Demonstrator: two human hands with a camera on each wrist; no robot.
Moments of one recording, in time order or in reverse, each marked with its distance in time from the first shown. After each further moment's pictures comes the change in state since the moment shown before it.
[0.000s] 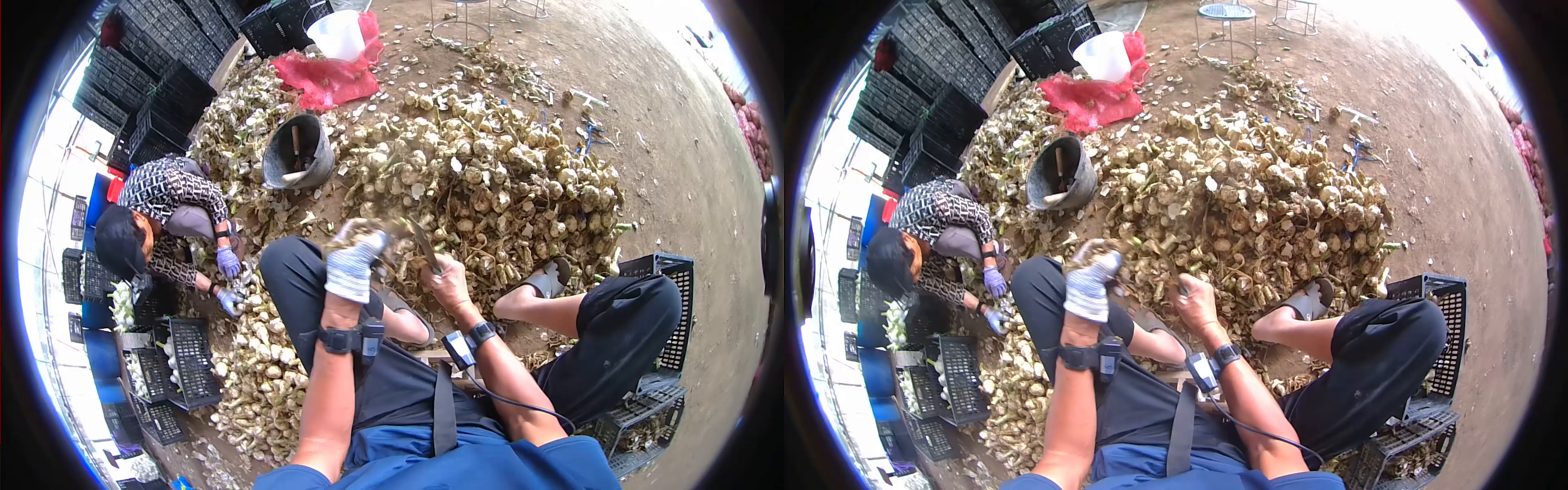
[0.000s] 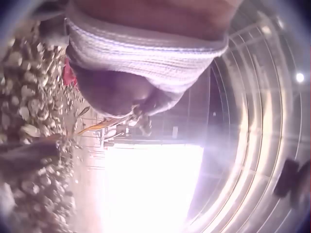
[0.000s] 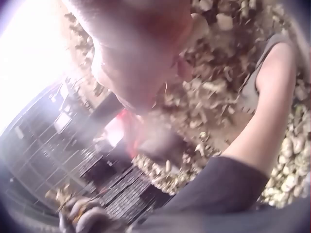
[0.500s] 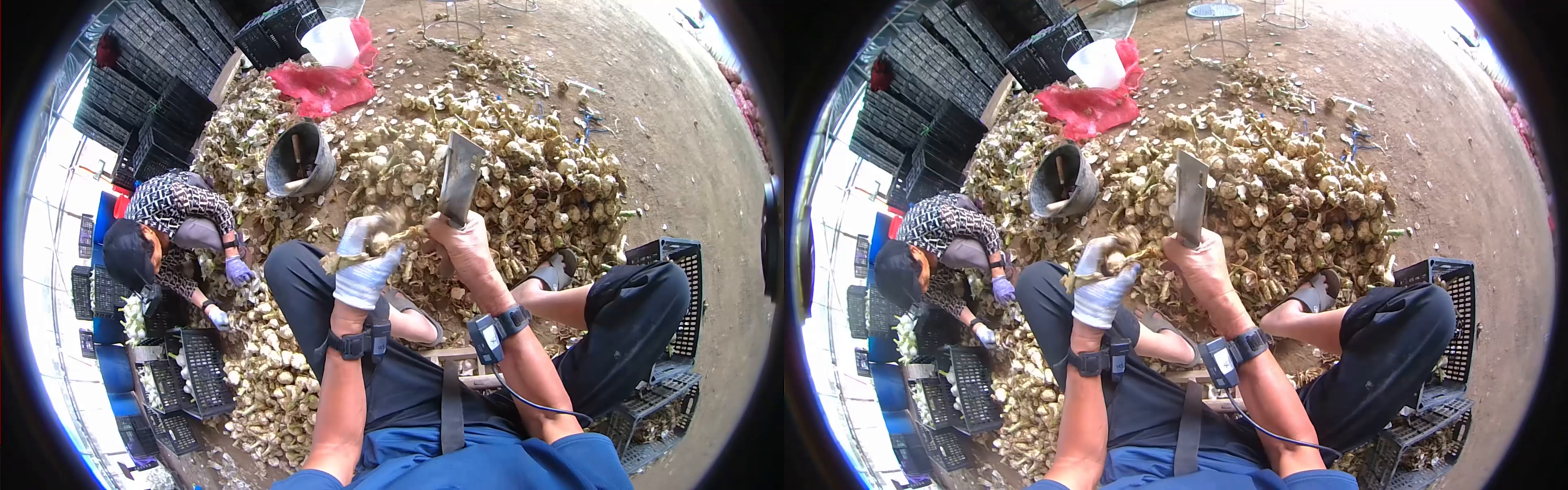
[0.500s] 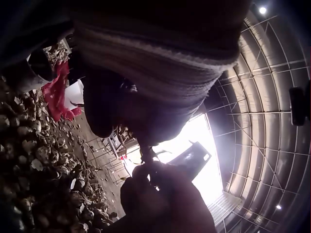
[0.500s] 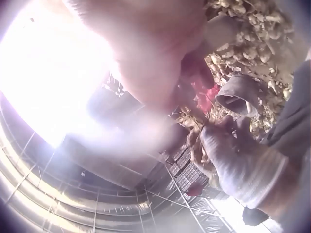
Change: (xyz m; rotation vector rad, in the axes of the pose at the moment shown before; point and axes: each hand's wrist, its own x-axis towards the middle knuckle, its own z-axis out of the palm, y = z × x) left_hand 0.001 -0.011 0.001 0.840 -0.123 0.682; right_hand 0.035 -0.128 -0.059 0.637 -0.074 0.256
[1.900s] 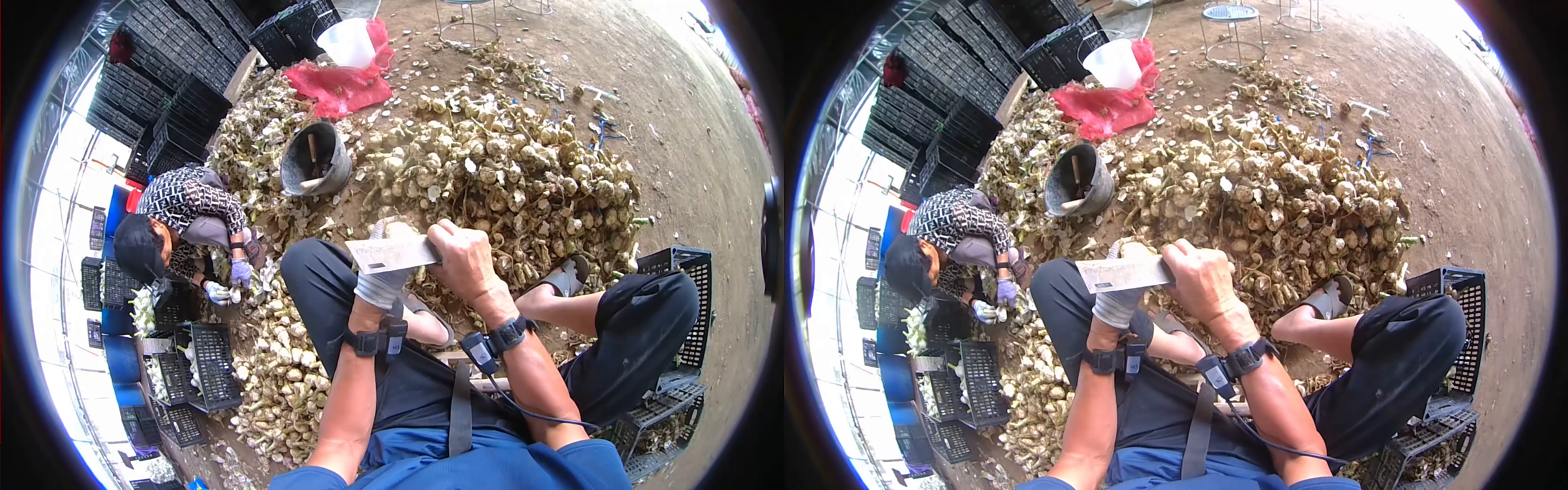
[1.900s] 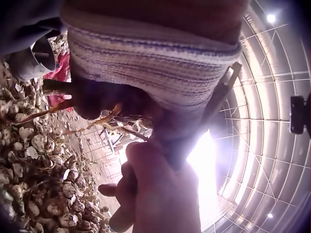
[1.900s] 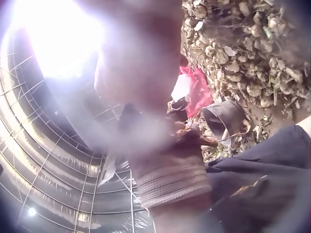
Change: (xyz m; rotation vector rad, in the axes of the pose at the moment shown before) left_hand 0.008 -0.014 0.007 1.046 -0.165 0.585; right_hand -0.007 0.003 0.010 -1.197 -0.126 -0.793
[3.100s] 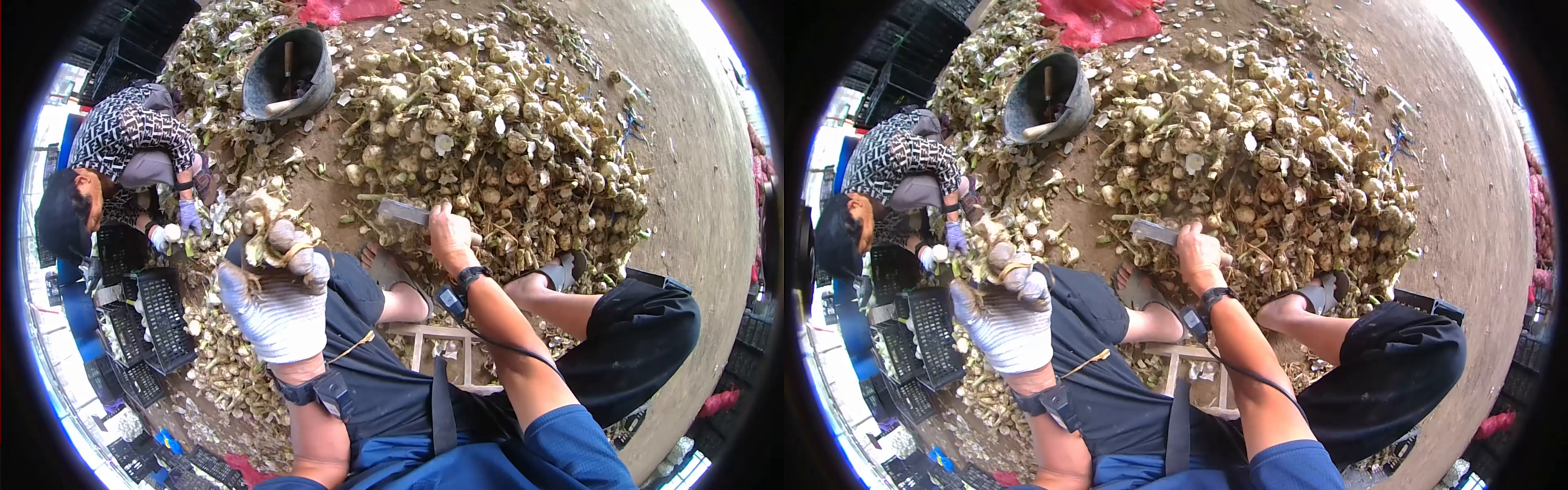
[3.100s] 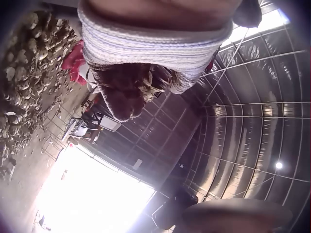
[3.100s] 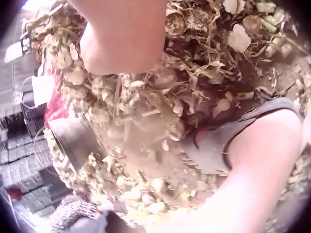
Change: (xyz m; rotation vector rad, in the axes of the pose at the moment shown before) left_hand -0.040 -0.053 -0.062 -2.371 1.058 -1.256; right_hand -0.046 0.127 0.227 -0.460 -0.615 0.368
